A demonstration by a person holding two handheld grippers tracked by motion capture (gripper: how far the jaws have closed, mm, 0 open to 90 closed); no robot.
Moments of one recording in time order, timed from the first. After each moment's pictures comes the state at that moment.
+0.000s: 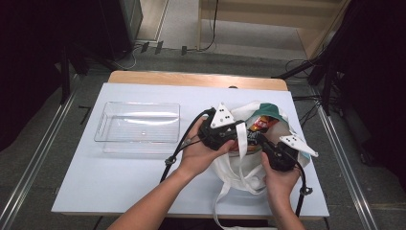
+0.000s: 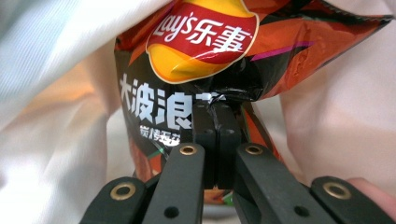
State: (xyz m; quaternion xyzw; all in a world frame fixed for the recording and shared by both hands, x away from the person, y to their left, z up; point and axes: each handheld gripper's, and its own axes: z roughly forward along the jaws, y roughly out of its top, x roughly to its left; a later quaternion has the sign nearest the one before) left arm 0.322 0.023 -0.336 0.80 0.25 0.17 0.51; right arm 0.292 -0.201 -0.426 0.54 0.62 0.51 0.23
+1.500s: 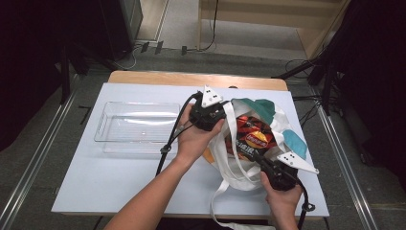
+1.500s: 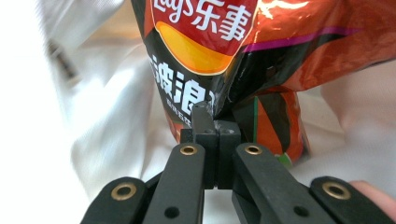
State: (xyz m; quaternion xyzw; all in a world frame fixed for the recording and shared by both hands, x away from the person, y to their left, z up) left arm 0.362 0.043 -0.329 0.76 0.35 0.21 0.50; right arm 0.249 -0.200 -0.435 0.50 0.67 0.51 0.20
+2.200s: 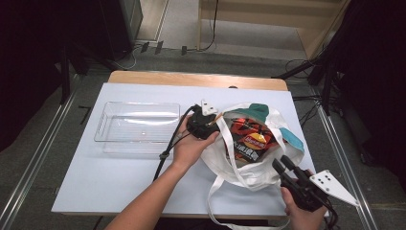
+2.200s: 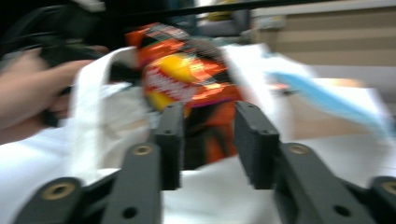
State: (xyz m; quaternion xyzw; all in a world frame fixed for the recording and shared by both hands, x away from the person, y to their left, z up) left arm 0.371 0.053 -0.390 0.79 0.39 0.18 0.43; right arm 0.196 -0.242 -0.408 0.47 0.61 0.57 0.28
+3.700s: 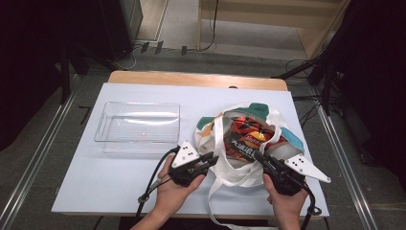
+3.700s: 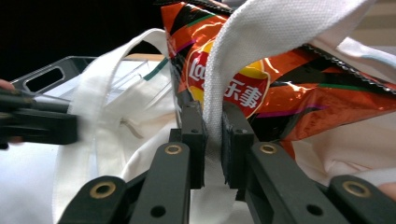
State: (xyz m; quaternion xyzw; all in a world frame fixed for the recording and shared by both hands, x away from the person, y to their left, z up) left arm 0.253 0.084 -0.406 0.78 0.33 0.12 0.51; right arm 0.231 -0.201 -0.409 0.46 0.65 0.56 0.23
